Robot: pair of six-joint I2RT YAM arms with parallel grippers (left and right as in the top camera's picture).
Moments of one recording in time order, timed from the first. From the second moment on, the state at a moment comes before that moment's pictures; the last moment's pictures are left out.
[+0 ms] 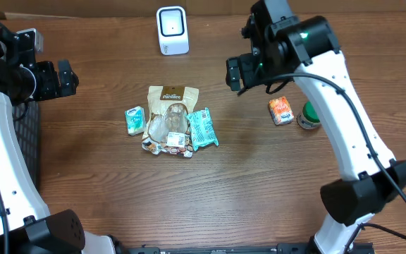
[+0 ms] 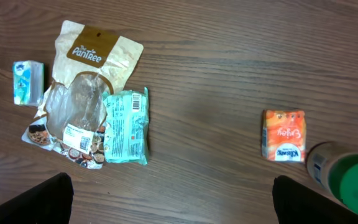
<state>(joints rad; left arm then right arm) 0.36 1.66 1.92 -1.38 0.25 0.13 0.39 1.91 2.11 -1.40 -0.08 0.17</state>
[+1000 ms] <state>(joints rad) 0.36 1.66 1.92 -1.38 0.25 0.13 0.39 2.01 1.77 -1.25 -0.19 0.17</state>
